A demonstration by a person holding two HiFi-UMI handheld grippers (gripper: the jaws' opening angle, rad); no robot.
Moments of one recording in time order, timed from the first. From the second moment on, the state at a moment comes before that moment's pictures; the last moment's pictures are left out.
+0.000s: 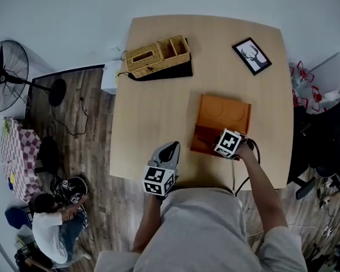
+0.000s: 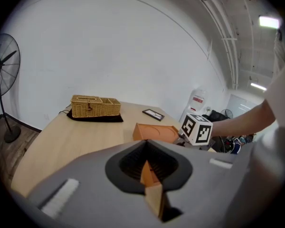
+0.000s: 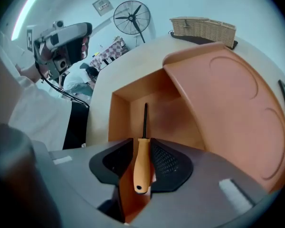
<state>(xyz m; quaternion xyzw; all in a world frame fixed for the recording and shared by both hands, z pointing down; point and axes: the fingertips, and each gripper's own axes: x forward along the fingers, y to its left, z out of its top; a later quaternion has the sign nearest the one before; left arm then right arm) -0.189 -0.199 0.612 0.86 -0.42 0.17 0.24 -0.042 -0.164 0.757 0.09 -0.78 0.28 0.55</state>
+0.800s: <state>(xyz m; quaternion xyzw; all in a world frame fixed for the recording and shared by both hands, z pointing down) -0.178 -0.177 0.626 0.85 -0.43 0.16 0.25 -0.039 -0.147 0.787 0.17 -0.73 0.24 0.61</state>
